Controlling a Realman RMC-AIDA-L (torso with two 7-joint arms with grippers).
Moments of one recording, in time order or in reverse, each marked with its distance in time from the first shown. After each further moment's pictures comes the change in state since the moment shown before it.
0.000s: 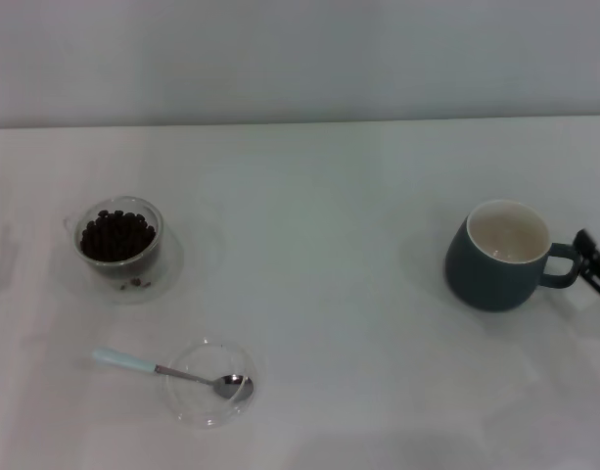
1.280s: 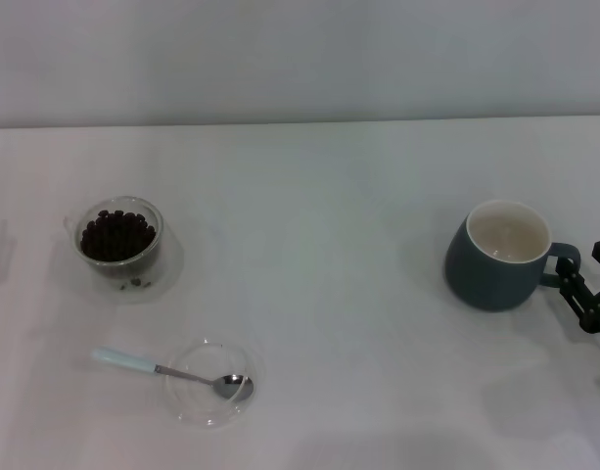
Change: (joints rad) left arm -0.009 0.004 -0.003 0.014 -0.012 -0.013 0.010; right arm 0.020 0.003 -0.041 -0.062 0.014 0.290 0.009
